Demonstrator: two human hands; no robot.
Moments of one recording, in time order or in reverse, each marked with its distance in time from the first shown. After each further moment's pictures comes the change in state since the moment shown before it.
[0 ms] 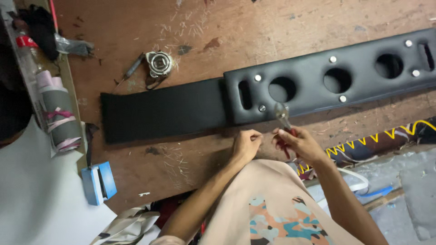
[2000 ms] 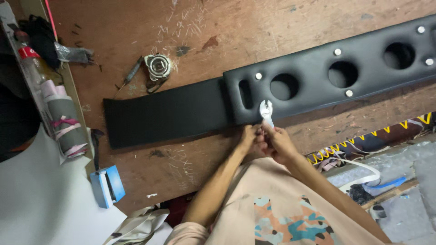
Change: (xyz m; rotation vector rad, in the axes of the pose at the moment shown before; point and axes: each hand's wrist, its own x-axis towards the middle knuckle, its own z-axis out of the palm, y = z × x) left_hand 0.104 -0.132 0.044 -0.793 -0.211 -0.146; right_hand 0.043 0.033 0.058 0.465 0.133 0.274
